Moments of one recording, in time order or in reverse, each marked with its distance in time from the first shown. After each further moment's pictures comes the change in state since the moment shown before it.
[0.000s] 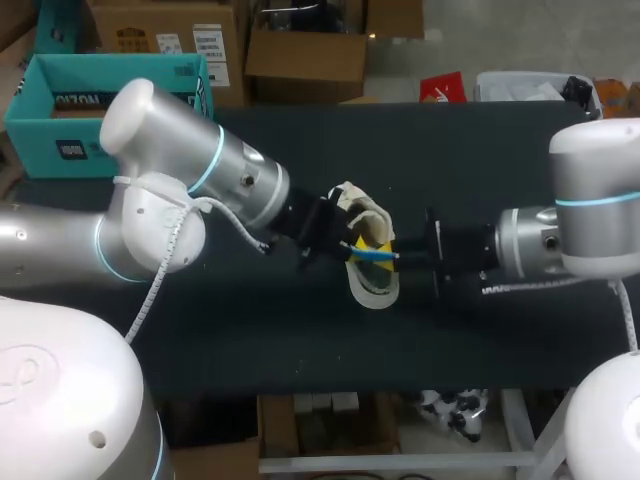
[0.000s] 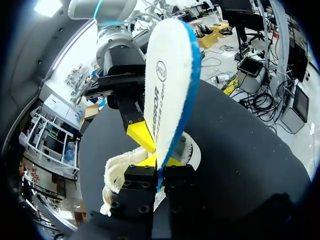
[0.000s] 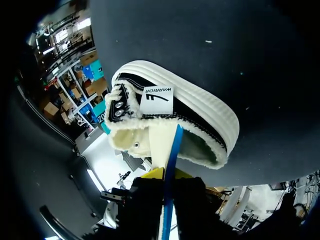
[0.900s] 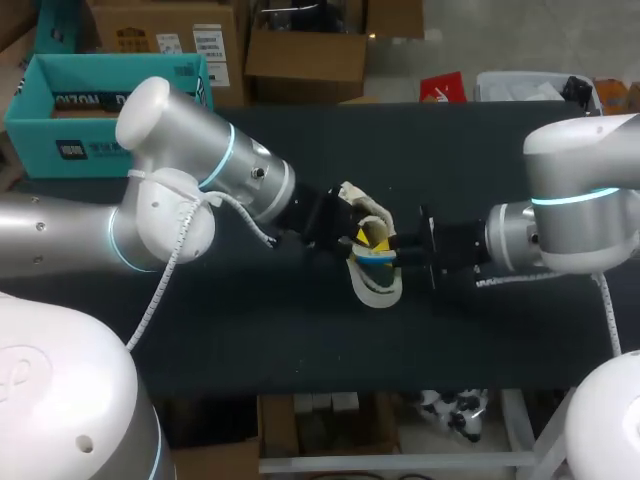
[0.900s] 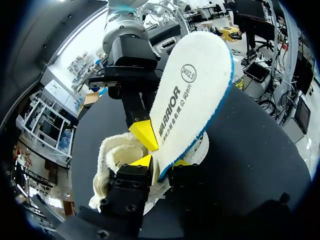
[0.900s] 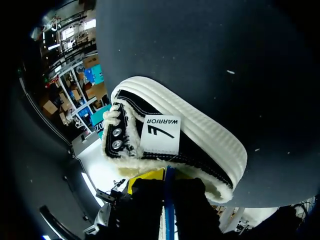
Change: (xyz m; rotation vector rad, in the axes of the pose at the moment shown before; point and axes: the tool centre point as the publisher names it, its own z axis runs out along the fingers) left arm -0.010 0.029 0.019 -0.023 0.013 -0.107; right arm 0.002 0.040 0.014 -0.085 -0.022 -0.051
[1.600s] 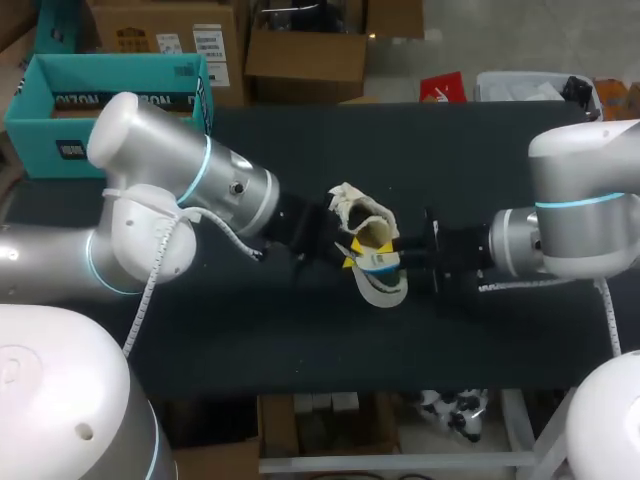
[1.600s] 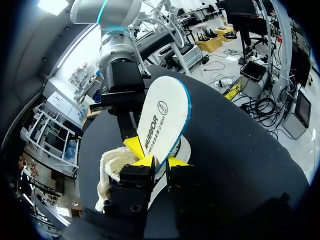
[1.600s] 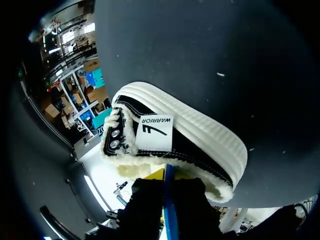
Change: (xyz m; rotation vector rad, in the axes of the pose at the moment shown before) left arm 0.023 -0.024 -0.022 0.048 -0.035 0.070; right arm -0.003 0.002 -0.004 -0.021 0.021 0.020
